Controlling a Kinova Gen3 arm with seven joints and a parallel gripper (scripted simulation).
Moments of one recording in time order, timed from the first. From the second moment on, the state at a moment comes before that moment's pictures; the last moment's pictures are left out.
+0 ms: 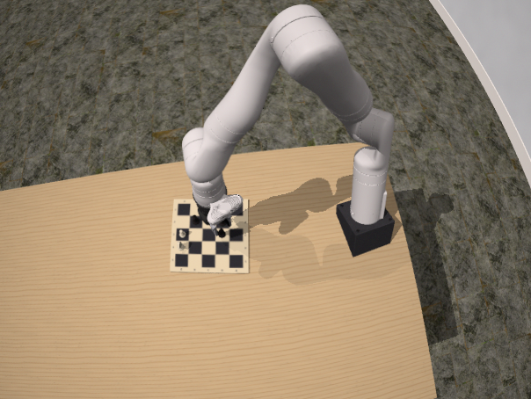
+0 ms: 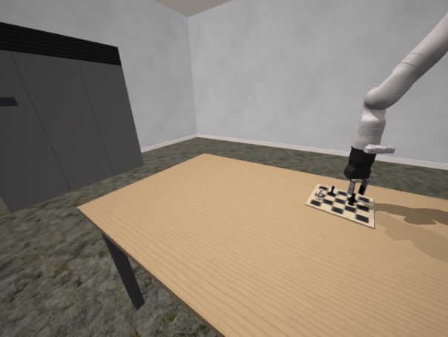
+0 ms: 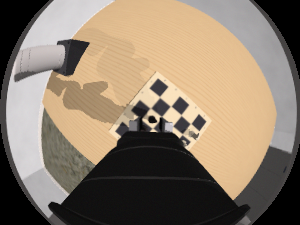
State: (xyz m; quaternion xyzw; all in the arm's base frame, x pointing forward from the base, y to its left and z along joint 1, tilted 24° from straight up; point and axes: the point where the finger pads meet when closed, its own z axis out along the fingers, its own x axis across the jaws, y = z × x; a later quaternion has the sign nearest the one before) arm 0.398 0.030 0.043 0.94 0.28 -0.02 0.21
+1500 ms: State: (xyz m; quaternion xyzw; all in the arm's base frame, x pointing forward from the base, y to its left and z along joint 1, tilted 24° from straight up) arm 0.401 0.030 0.043 0.94 0.28 -0.02 0.21
